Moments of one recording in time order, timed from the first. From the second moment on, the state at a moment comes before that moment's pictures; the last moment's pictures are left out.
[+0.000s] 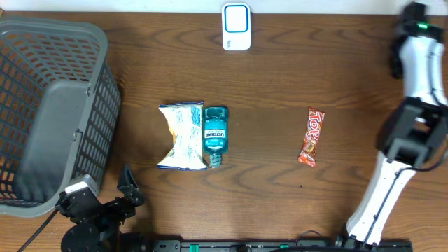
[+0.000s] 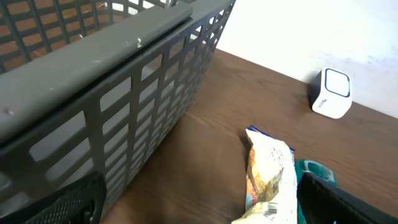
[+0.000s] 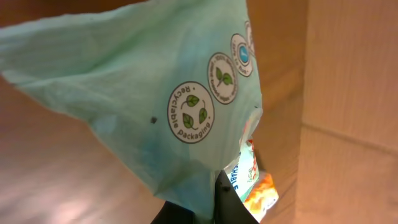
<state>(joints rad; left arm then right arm) 0.08 0.01 0.58 -0.89 -0.10 -0.30 -0.32 2.46 2.28 -1.07 0.61 -0.28</state>
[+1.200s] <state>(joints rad) 0.08 0.01 0.58 -0.89 -0.10 -0.30 -0.33 1.78 2.30 -1.15 -0.15 0.28</state>
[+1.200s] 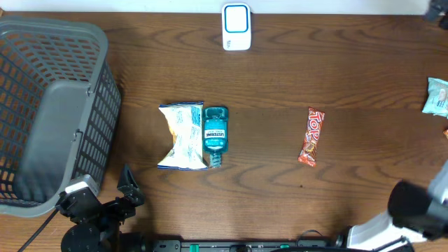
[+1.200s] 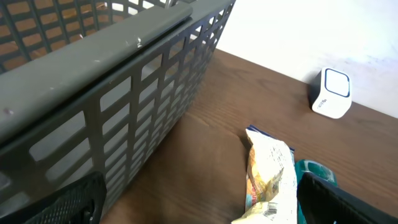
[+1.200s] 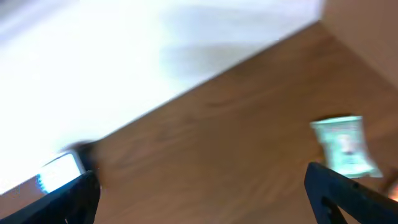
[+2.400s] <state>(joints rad) 0.08 0.01 0.58 -0.89 -0.10 -0.30 0.37 1.97 2.21 -1.70 0.00 0.48</state>
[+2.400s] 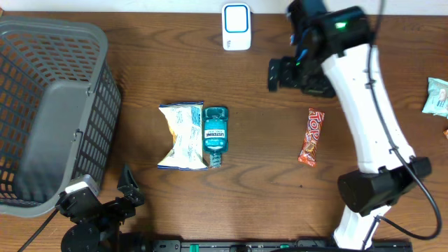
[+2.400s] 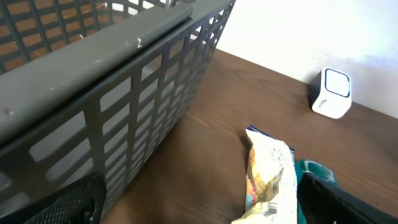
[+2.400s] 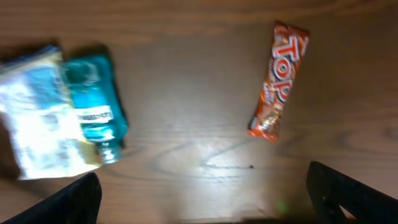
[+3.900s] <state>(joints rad) 0.08 0.01 0.58 -0.89 -0.10 -0.30 0.26 1.97 1.27 -0.90 0.15 0.52</state>
